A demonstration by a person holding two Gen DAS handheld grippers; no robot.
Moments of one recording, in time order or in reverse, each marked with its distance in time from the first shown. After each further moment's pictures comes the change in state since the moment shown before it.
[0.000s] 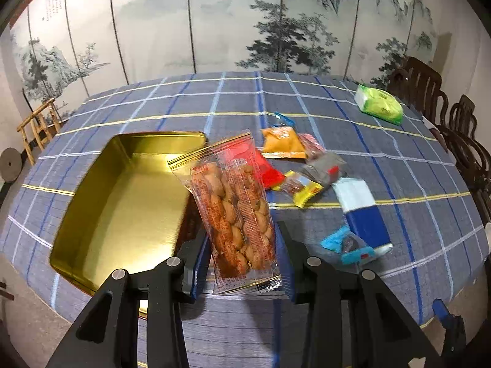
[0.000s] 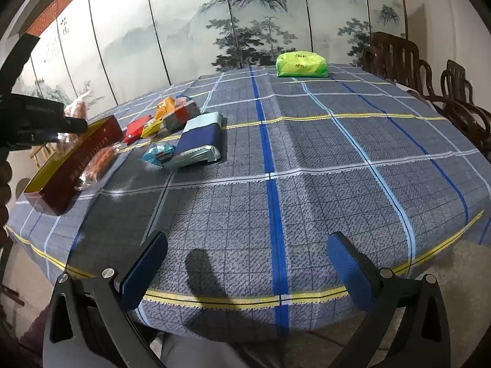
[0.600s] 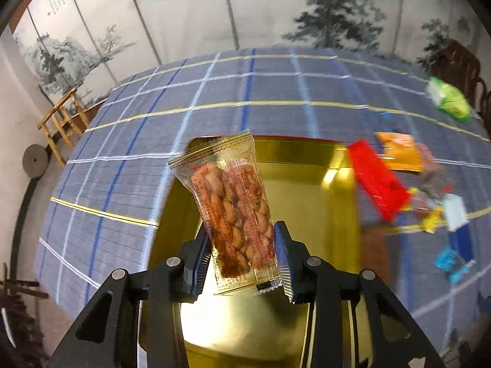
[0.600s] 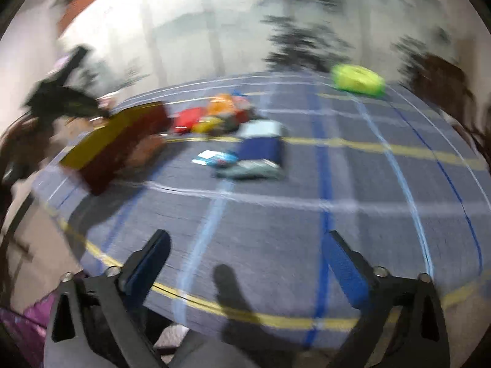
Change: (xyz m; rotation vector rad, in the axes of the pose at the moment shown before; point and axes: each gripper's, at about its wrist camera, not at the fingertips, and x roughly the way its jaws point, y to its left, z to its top) left arm 0.066 0.129 0.056 0.022 0.172 0.168; right arm -0.003 0.036 0.029 -0.239 0.017 0.205
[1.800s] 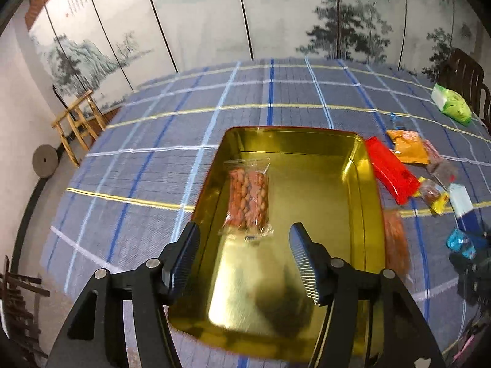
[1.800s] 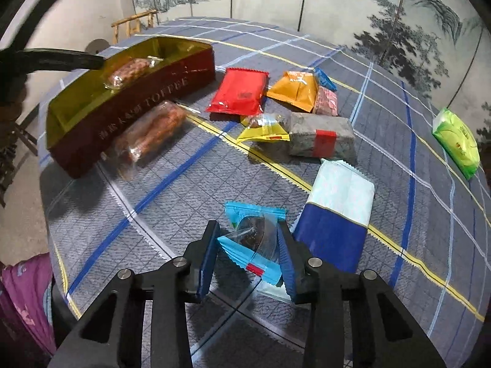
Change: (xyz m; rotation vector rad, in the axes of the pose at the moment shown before) left arm -0.037 0.023 -0.047 -0.028 -0.104 0.036; right arm 0.122 0.035 0.083 -0.349 0.304 0.093
